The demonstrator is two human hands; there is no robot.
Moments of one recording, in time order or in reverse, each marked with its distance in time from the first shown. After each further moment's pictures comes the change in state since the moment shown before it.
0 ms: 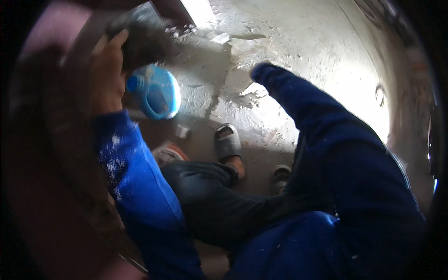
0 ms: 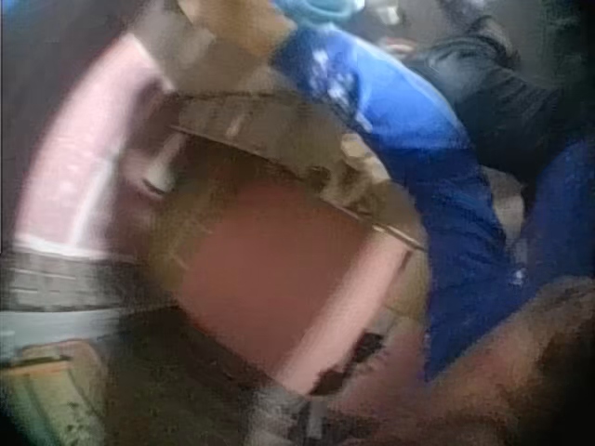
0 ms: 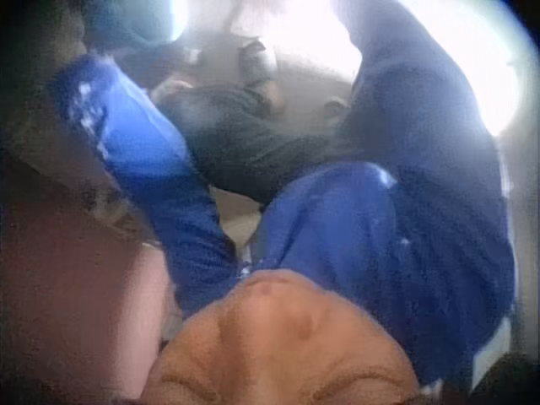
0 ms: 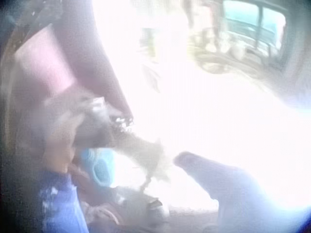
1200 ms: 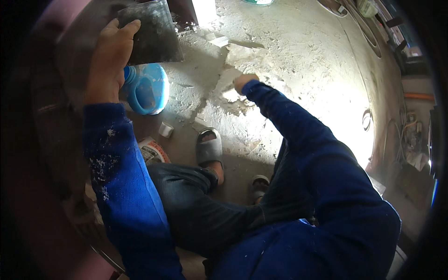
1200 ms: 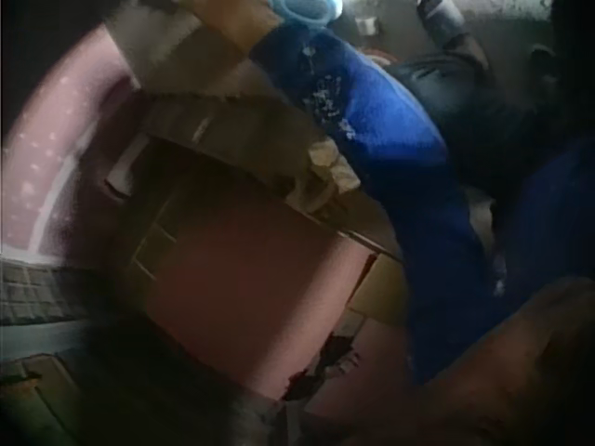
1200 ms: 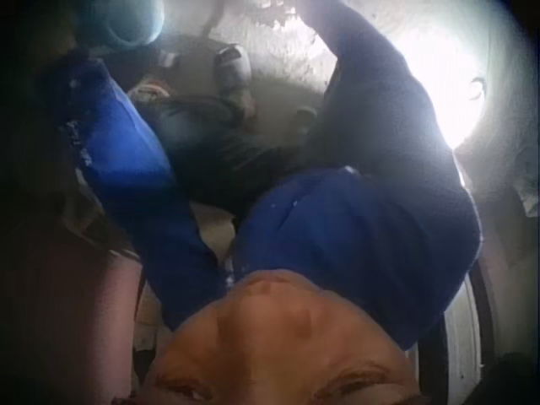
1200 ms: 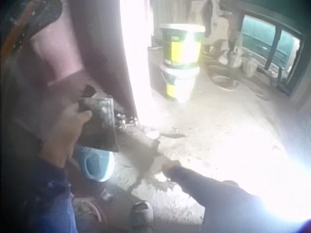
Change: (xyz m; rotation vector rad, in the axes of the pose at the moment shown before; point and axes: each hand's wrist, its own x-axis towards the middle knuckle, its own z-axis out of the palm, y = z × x) left_hand 0.008 -0.012 0.004 0.364 0.077 0.051; right_hand -0.014 -0.022 -0.015 -0.028 0.119 -0.065
